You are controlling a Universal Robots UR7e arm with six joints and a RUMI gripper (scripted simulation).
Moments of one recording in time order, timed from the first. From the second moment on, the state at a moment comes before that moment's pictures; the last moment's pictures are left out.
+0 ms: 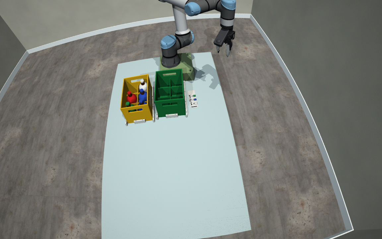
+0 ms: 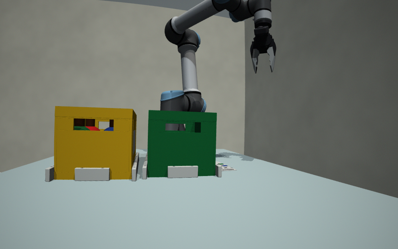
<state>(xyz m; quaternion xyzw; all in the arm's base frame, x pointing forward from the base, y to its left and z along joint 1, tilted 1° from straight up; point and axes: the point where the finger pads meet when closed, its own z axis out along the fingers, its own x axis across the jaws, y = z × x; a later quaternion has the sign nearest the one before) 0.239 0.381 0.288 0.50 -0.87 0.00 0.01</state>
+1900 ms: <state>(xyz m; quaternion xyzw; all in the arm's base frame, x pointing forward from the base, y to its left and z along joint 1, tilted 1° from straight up) 0.346 0.198 0.164 0.78 -0.63 -0.01 0.01</state>
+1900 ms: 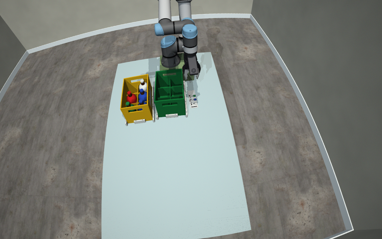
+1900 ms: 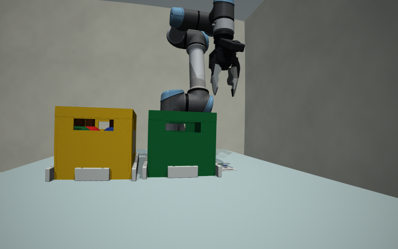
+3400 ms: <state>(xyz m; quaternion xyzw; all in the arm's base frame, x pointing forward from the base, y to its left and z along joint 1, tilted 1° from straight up) 0.354 0.192 0.159 0.78 -0.62 -0.01 0.00</state>
